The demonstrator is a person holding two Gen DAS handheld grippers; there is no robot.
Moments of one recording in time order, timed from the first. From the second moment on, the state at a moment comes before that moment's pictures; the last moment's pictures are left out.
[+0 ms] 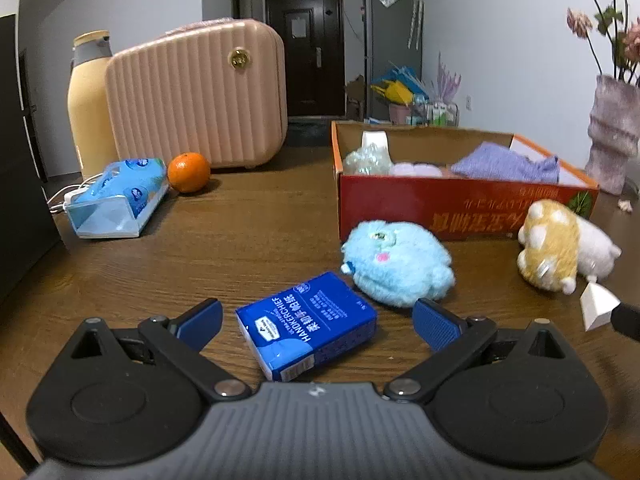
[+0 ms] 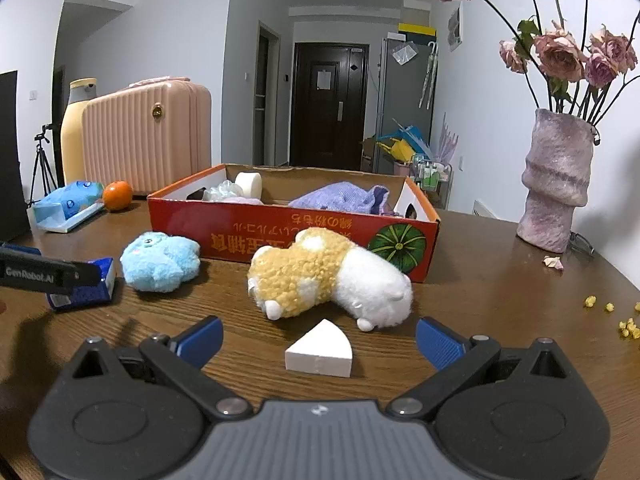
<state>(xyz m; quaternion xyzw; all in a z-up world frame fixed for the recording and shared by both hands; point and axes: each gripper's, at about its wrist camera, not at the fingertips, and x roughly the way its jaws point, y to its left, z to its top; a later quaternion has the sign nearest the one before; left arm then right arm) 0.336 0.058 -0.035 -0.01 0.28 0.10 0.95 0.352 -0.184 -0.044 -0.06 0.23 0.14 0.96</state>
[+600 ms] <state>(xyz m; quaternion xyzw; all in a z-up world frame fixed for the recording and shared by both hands) 0.377 0.081 -0.061 -0.01 0.35 0.09 0.93 0.366 -0.169 -0.049 -0.06 0.25 0.13 0.96</state>
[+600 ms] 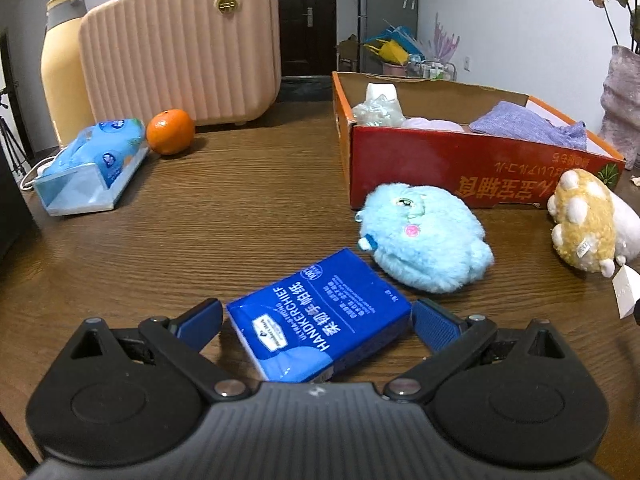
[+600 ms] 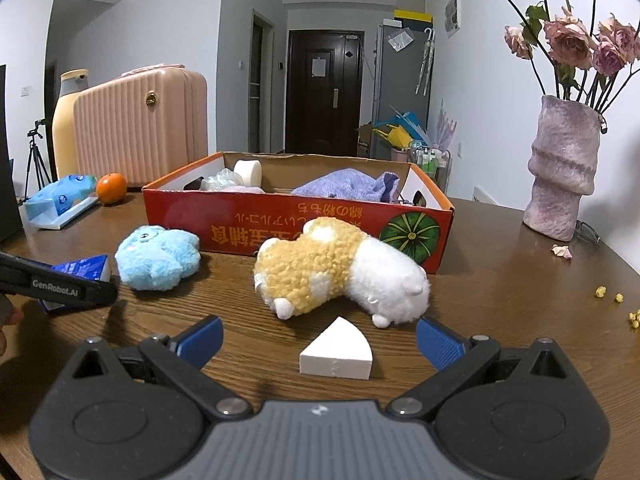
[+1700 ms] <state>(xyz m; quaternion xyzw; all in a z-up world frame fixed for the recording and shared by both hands) 0.356 0.095 -0.038 -0.01 0.29 0.11 0.95 0.365 -0.136 -0.045 -0.04 0.23 0.16 0.96</state>
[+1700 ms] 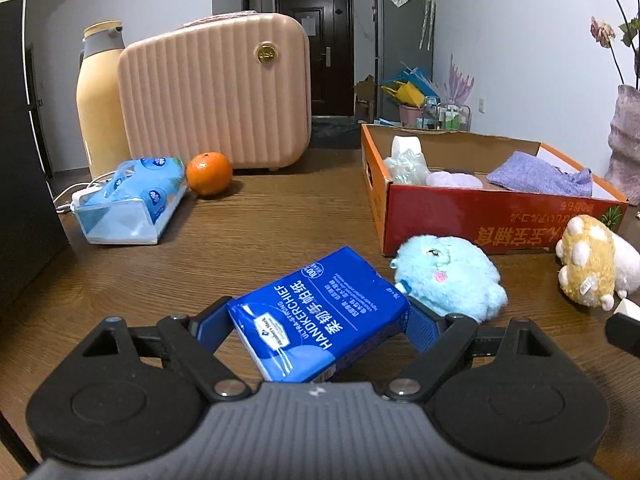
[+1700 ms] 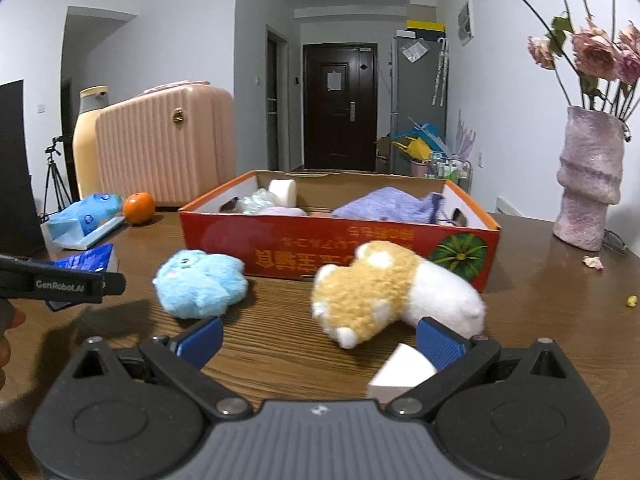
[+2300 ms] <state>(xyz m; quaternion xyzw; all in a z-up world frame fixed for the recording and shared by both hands) 0.348 0.130 -0.035 0.01 0.28 0.11 0.95 0.381 -0.066 -0.050 -0.06 0.24 0.20 0.95</state>
